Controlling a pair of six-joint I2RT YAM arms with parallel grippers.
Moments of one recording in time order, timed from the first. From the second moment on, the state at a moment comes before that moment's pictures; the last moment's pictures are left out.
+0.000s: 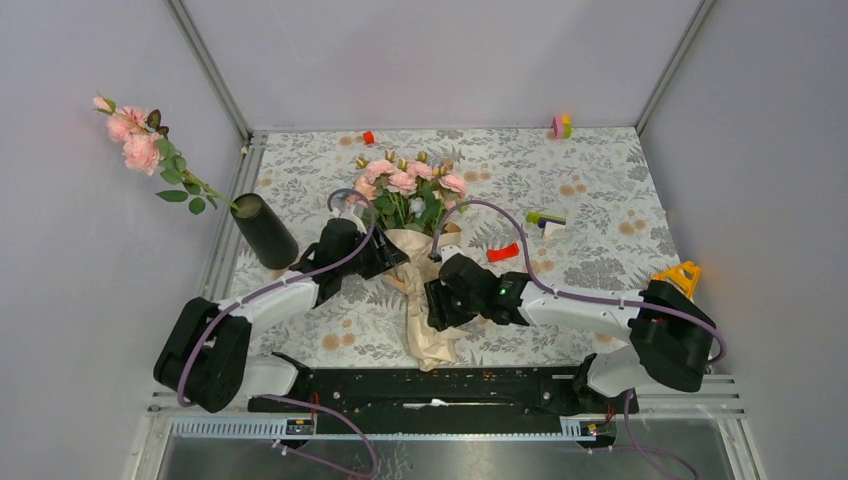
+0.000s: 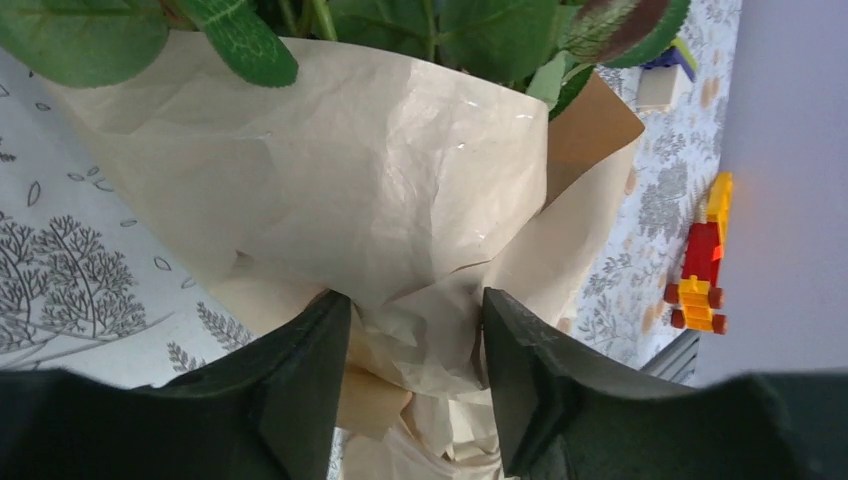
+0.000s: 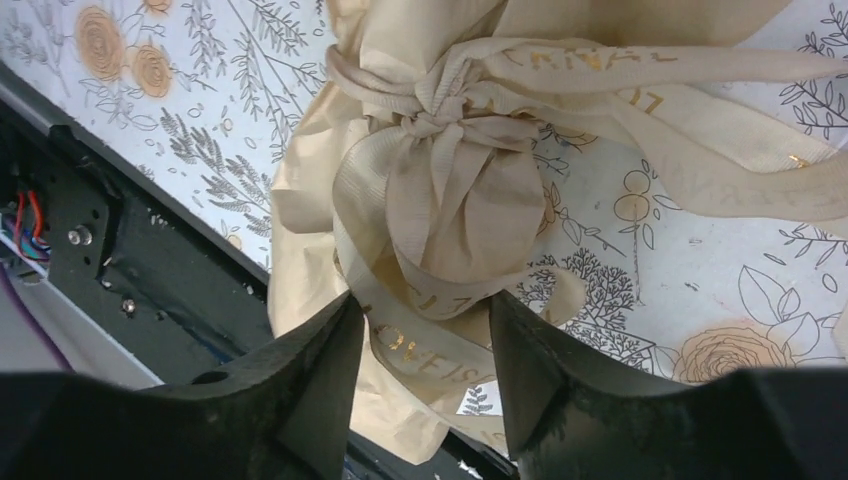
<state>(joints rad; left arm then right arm) -0.45 1.27 0.55 0.12 0.23 -0.85 1.04 1.42 0.80 -0.27 -0.01 0.60</state>
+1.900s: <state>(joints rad) -0.45 1.00 0.56 0.00 0.26 -0.79 0.74 1.29 0.64 -0.20 -0.31 0.44</state>
